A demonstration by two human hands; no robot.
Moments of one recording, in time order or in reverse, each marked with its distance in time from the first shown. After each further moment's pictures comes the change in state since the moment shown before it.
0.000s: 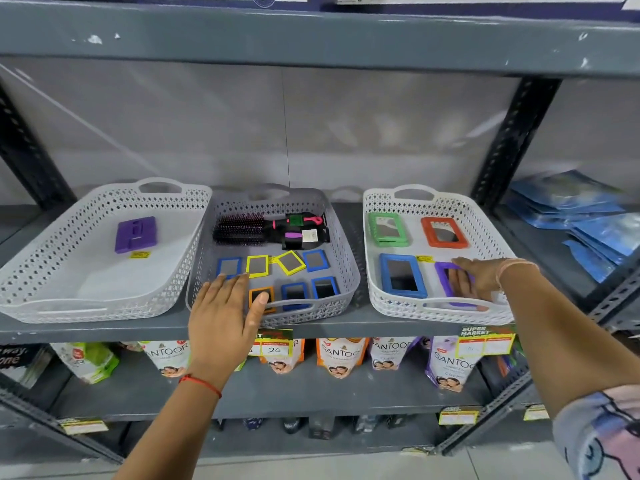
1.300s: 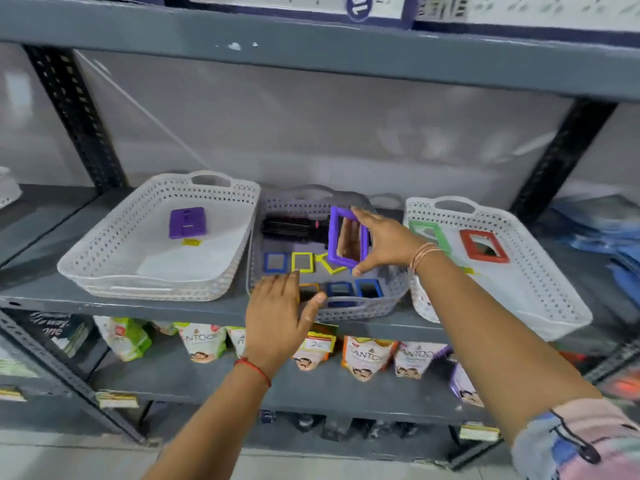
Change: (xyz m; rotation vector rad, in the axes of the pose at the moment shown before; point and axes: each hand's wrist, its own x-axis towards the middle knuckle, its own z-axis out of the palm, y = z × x) left_hand -0.002 -0.014 -0.009 -0.106 -0.042 0.098; right_hand -0.096 -0.210 0.086 -0.306 0.278 -0.862
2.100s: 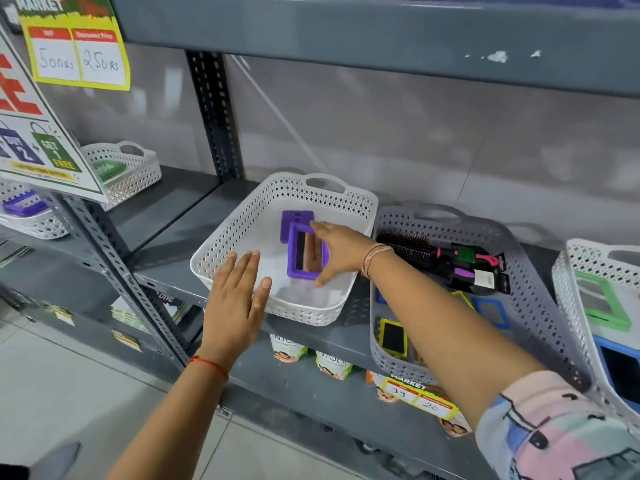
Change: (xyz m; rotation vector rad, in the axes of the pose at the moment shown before) left_hand -0.004 -0.198 -0.074 0.071 0.252 -0.259; right_hand 0.173 -0.182 0.088 -0.111 -0.261 -0.363
